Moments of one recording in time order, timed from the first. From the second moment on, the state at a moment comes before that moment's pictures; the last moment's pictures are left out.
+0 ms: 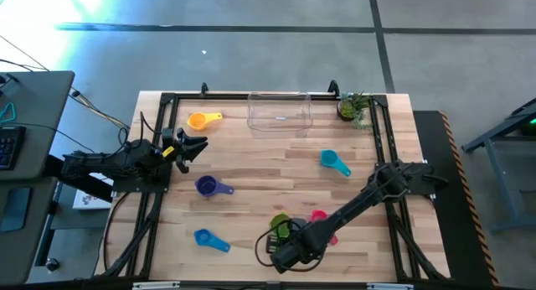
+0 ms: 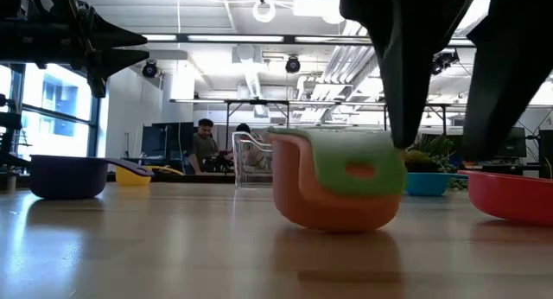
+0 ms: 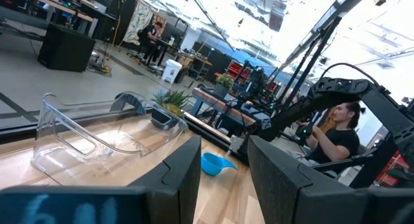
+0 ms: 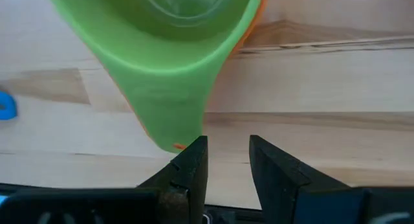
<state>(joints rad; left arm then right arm) -0.01 0.01 0.03 0.13 -0.35 -0.42 0.60 2.20 1.79 -0.88 0.05 2.25</state>
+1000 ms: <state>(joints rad) -0.01 0.01 0.03 0.13 -0.35 -0.42 0.54 2.20 1.79 -0.91 0.06 2.20</state>
